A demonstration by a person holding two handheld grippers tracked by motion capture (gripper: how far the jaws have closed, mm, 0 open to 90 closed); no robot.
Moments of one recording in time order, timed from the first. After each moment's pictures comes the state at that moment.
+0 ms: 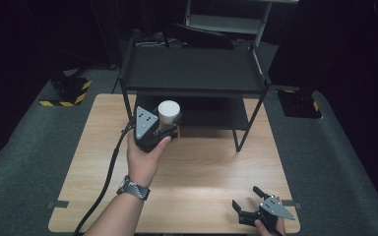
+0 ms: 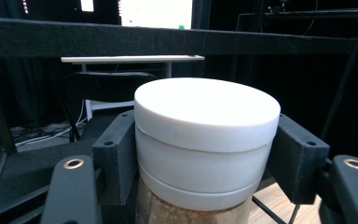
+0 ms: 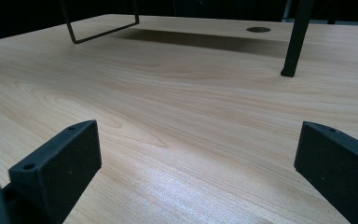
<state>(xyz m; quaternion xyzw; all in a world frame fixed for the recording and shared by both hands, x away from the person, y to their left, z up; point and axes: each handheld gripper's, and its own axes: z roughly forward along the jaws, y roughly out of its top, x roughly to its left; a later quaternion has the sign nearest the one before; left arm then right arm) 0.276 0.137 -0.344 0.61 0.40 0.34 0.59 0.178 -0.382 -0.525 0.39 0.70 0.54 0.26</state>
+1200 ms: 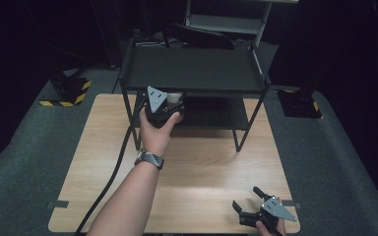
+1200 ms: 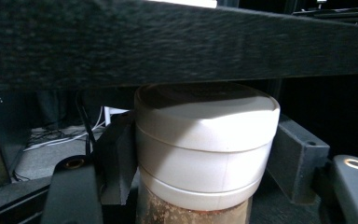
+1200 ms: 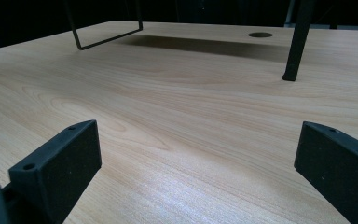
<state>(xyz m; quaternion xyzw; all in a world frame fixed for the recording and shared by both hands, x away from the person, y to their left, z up) 0.346 0.115 -0.353 0.58 0.43 0.37 0.58 0.176 -0.386 -0.529 0.38 0.69 0.55 0.26</state>
